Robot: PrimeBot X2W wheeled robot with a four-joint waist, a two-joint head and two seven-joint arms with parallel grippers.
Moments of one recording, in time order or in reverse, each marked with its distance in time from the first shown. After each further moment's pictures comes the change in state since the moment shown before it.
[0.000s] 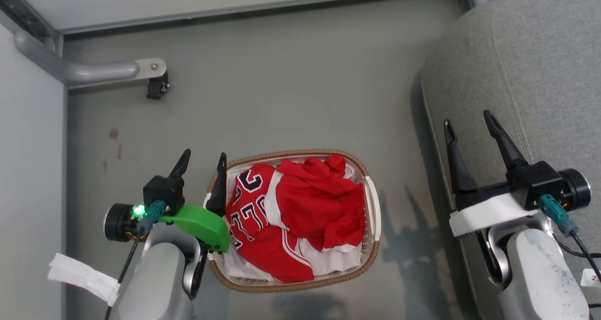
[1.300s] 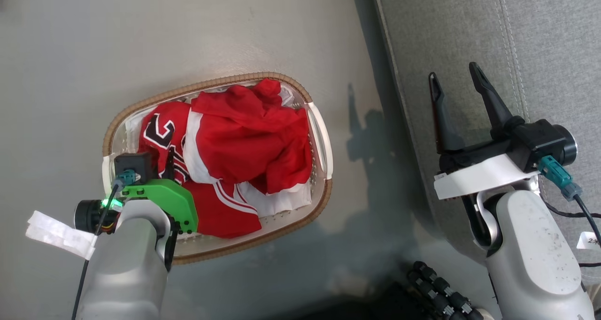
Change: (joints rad) left arm -0.300 0.022 0.052 0.552 -0.041 0.019 0.000; right arm -0.150 -0.001 0.071 0.005 0.113 0.000 0.000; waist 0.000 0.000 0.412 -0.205
